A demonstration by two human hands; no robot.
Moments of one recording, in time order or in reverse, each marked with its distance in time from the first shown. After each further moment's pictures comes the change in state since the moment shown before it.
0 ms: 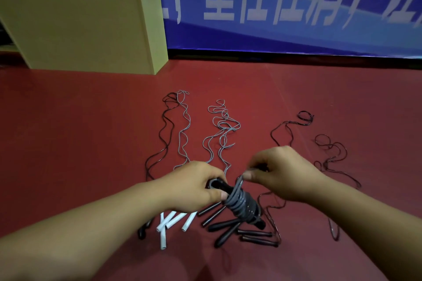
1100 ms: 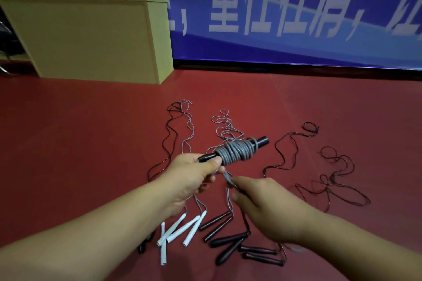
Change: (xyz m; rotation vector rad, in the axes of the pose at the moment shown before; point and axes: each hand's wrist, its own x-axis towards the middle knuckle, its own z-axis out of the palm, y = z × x) left_hand 0.011 0.015 -0.010 -0.996 0.405 -0.393; right_hand -0.007 -0.026 0.026 0.152 -0.102 -0.154
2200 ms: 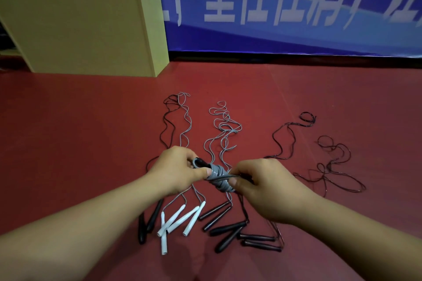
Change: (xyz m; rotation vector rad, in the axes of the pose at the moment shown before) left_hand 0.025 -0.018 -0.031 0.840 0.089 0.251; right_hand 0.003 -0.011 -0.011 0.006 0.068 0.175
